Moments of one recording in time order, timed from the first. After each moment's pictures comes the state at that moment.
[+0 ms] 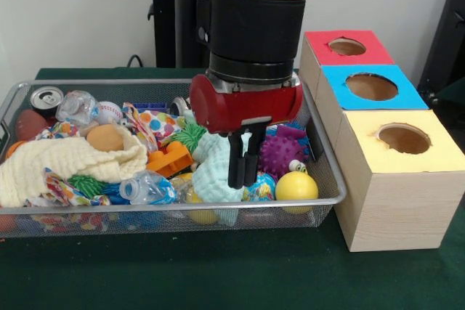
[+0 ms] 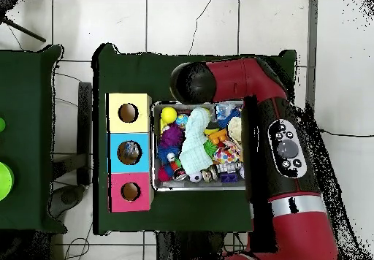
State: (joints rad) arm -0.43 -0.55 0.44 1.19 -0.55 0.77 1.36
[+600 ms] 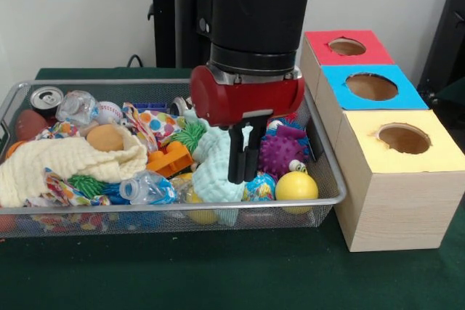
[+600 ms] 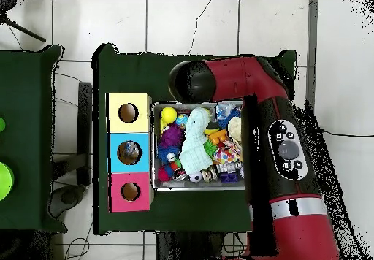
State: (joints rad) arm -0.43 -0.56 0.44 1.19 -0.55 0.78 1.36
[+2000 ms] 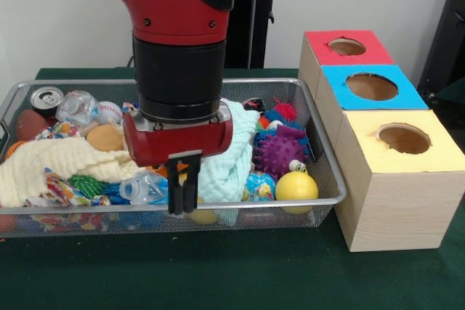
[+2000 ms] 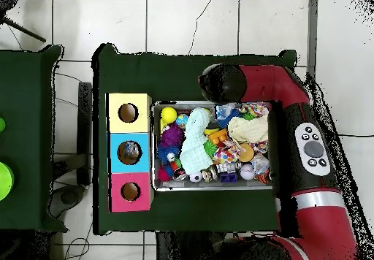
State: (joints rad) arm -0.54 -0.46 0.48 1.15 -0.55 0.78 1.36
